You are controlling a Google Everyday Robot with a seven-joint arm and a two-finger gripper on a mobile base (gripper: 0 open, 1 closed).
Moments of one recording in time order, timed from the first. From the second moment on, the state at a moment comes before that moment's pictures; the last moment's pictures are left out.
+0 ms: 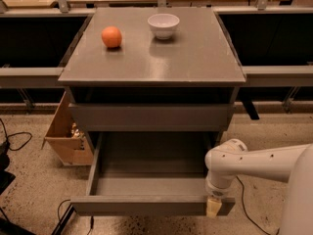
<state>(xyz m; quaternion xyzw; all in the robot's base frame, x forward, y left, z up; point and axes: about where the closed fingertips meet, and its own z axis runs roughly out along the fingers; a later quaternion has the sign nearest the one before) 0.453 -0.216 0.429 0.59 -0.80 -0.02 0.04</state>
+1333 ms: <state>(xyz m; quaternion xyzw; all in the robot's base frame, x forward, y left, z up) 0.364 -0.185 0.432 0.59 -0.80 -0.06 0.04</state>
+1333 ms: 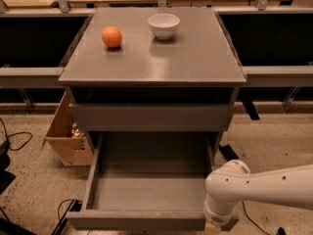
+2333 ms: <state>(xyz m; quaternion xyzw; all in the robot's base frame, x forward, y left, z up) 0.300 -0.177 0.435 0.59 -0.79 -0.11 0.07</state>
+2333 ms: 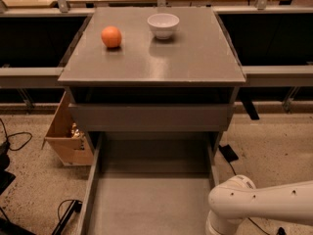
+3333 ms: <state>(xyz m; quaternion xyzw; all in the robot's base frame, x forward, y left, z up) 0.300 -0.177 0.436 0.59 -0.79 -0.11 0.07</state>
